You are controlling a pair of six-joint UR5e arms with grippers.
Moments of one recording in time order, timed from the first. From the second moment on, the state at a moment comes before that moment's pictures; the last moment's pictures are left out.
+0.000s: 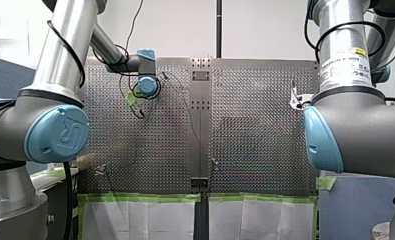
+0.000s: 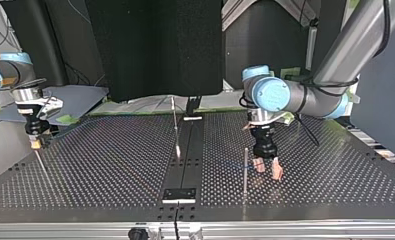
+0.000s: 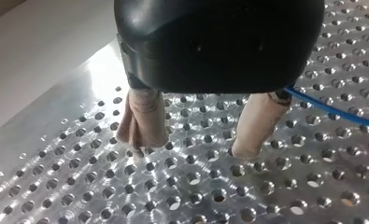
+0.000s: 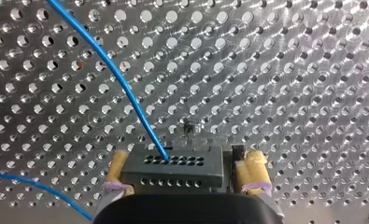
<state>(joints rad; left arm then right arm) -0.22 -1.86 -1.63 -2.65 -1.94 -2.22 1.50 -1.05 1.47 -0.47 1.11 1.58</state>
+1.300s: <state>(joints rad) -0.25 -1.76 -1.70 -2.76 -1.84 -2.40 1.50 -1.05 1.47 -0.47 1.11 1.58</state>
